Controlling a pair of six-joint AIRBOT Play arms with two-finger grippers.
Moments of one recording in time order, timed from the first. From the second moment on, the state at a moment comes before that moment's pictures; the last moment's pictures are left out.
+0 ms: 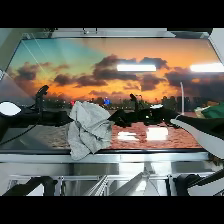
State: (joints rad) left arm 0.03 -1.08 0.71 0.86 -1.10 -1.19; right arm 0.38 -1.75 0.89 0.05 1.01 0.81
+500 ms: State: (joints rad) left arm 0.16 -0.93 0.96 0.87 -1.28 -1.17; right arm 0.31 -1.56 1.03 0.11 1.38 0.79
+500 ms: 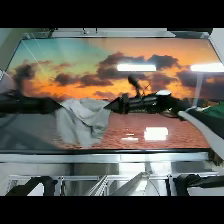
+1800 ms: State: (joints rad) left arm 0.31 -1.37 1.18 0.82 -1.48 -1.20; right arm 0.04 -1.34 1.10 -0.68 0.88 1.14
